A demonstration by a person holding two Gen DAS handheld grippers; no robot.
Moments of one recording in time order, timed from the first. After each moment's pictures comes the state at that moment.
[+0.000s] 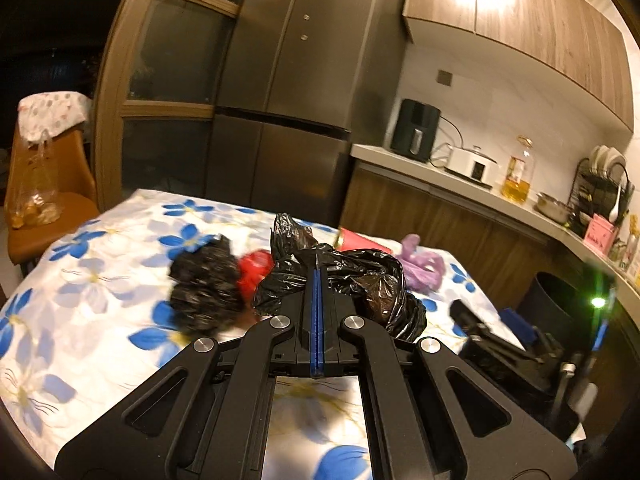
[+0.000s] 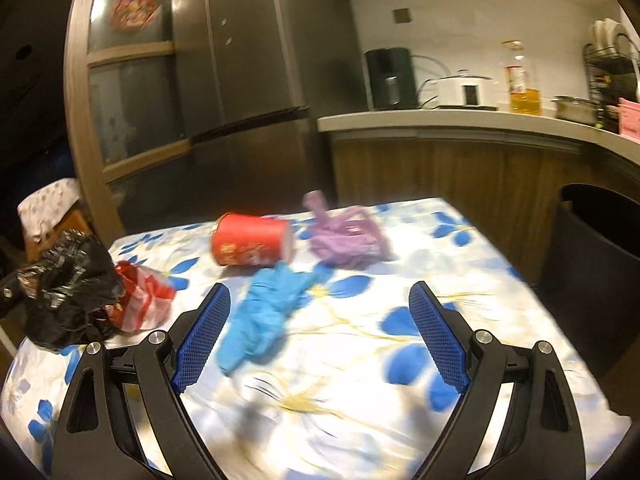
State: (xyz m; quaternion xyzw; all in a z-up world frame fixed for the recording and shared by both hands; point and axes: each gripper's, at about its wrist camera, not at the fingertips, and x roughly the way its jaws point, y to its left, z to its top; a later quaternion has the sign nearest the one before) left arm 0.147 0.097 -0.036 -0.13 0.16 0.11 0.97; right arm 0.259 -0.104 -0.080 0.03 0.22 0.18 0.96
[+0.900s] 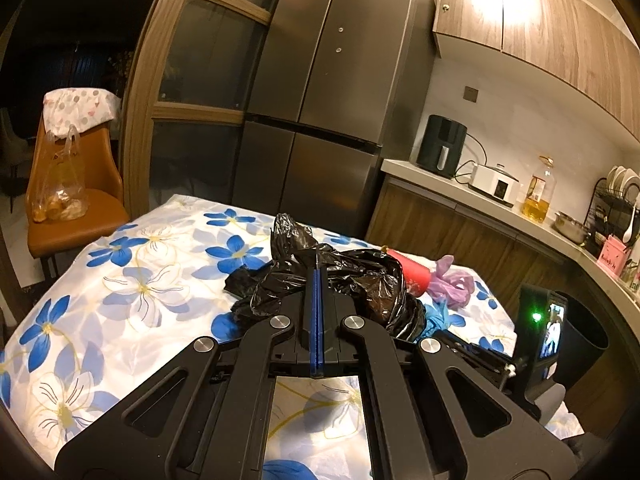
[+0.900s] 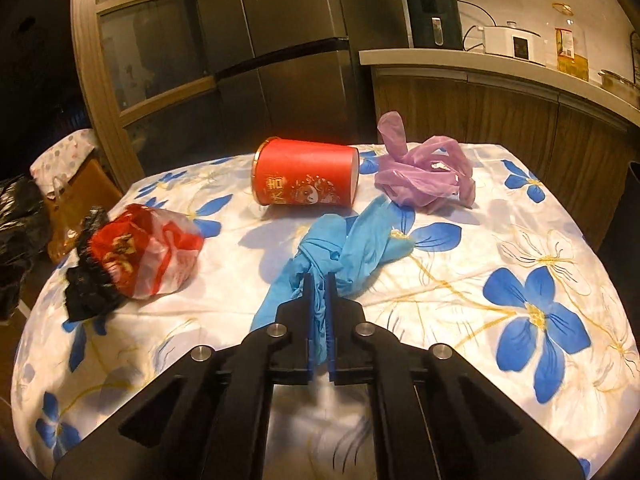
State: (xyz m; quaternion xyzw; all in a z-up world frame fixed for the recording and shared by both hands) left arm 0.122 0.134 -0.024 -0.15 0.16 0.14 0.97; right arm 0.275 -0.055 -0.106 0.00 0.32 0.22 0.92
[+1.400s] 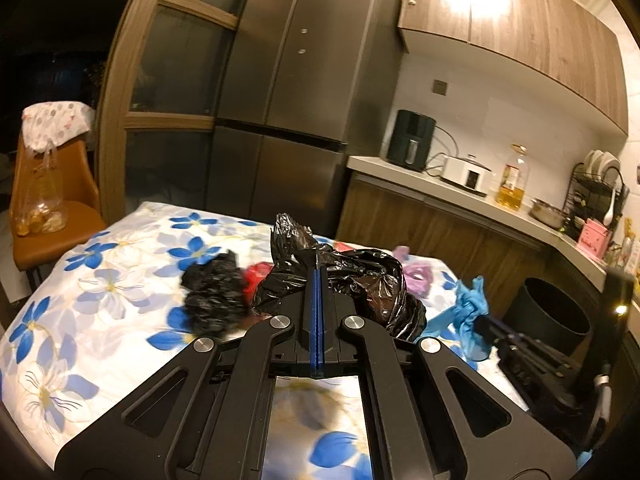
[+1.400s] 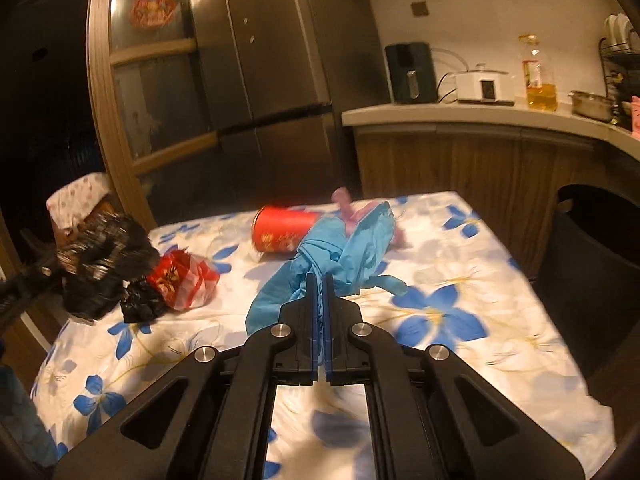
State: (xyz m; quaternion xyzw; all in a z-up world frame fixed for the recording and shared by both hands) left arm 0.122 0.079 -0.014 -0.12 0.15 0.10 0.98; right arm 0.207 -0.137 -0.047 0.04 0.23 0.21 0.95
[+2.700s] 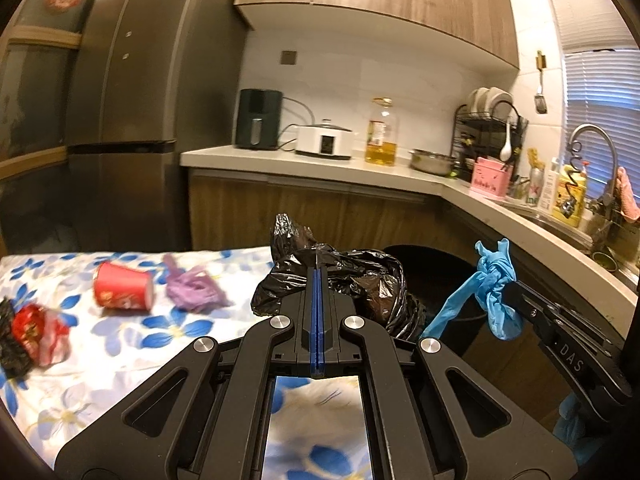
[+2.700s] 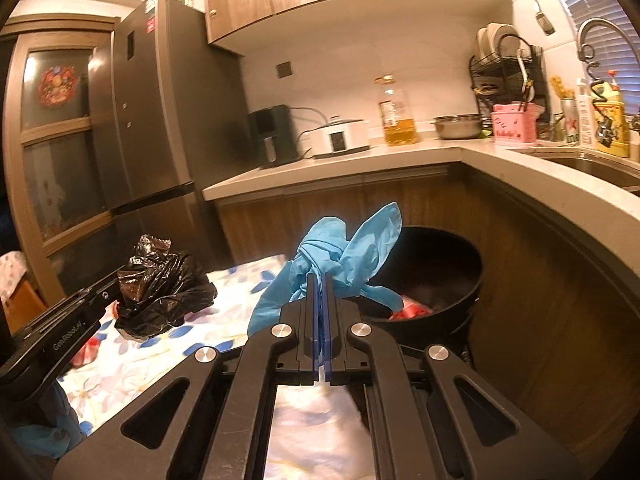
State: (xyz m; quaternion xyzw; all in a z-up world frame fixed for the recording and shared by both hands) left arm 0.217 -0.139 0.001 -0.04 0.16 -0.12 0.98; right arm 0.188 -0.333 -0.012 0.09 0.15 0.02 0.98
